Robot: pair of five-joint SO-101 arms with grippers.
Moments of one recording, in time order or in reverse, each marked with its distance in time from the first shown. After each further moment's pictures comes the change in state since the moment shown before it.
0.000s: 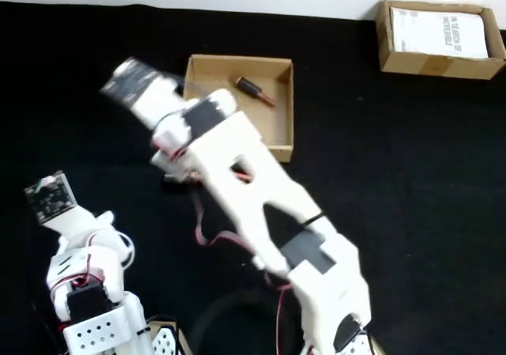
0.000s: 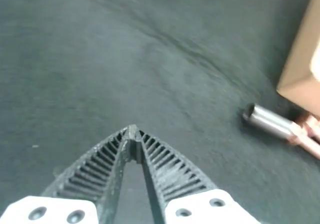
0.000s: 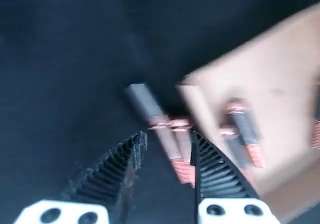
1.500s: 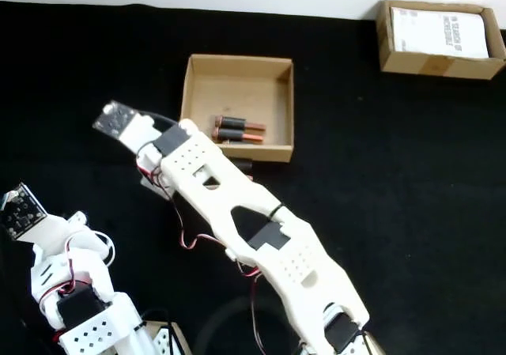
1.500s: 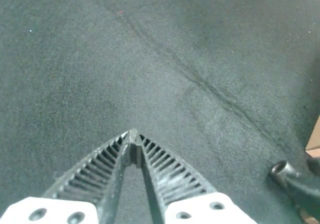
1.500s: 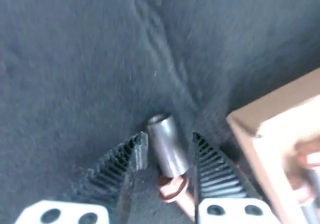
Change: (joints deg) left arm -8.6 0.0 0.0 -5.5 0.0; right arm -1.1 19.3 -3.6 -11.6 -0.9
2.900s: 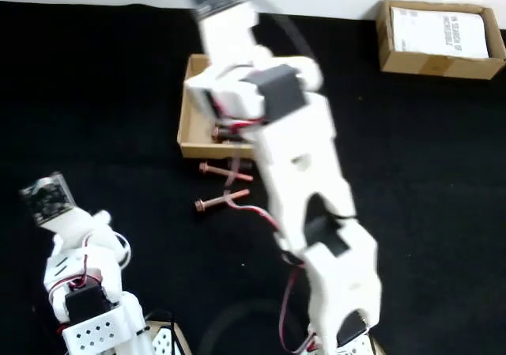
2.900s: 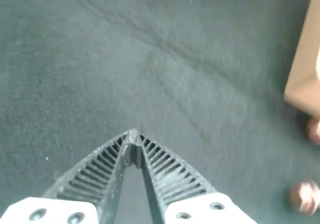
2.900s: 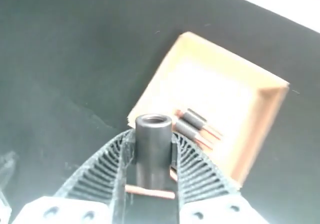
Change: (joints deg) left arm 10.0 0.0 0.0 5.5 -6.5; right arm 16.7 -23.4 -32.0 29.5 -19.0
